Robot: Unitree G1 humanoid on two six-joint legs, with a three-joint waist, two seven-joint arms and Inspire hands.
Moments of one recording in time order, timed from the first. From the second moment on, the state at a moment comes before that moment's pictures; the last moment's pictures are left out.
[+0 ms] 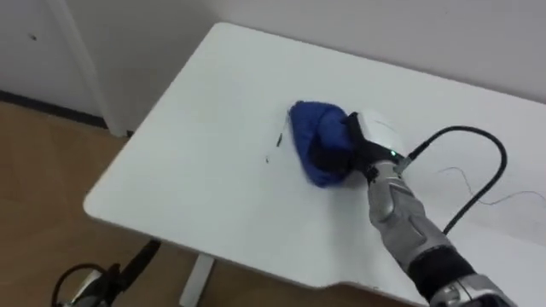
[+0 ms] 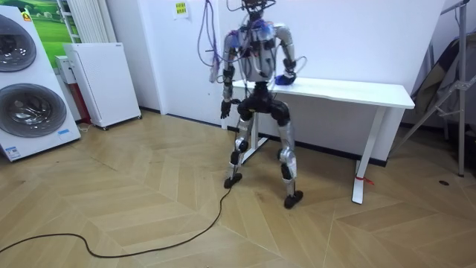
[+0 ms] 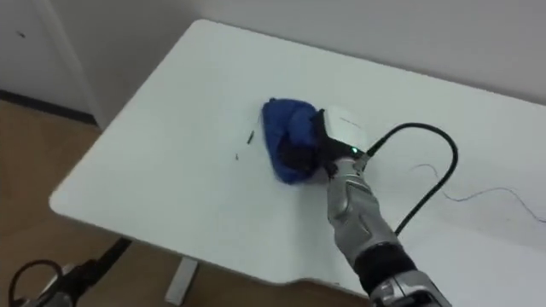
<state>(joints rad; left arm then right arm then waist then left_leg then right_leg) -0.12 0.35 0.03 1.04 0.49 0.18 -0.01 -0.39 -0.21 0.28 0.74 -0.59 0.07 -0.33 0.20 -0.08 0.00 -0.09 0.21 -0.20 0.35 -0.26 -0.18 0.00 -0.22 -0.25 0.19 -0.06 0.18</state>
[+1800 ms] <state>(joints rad) 0.20 0.26 0.10 0.87 0.49 0.28 0.06 -0.09 -0.31 0.18 0.51 -0.63 0.15 -0.31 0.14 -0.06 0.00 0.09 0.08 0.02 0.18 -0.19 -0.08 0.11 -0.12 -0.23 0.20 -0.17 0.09</state>
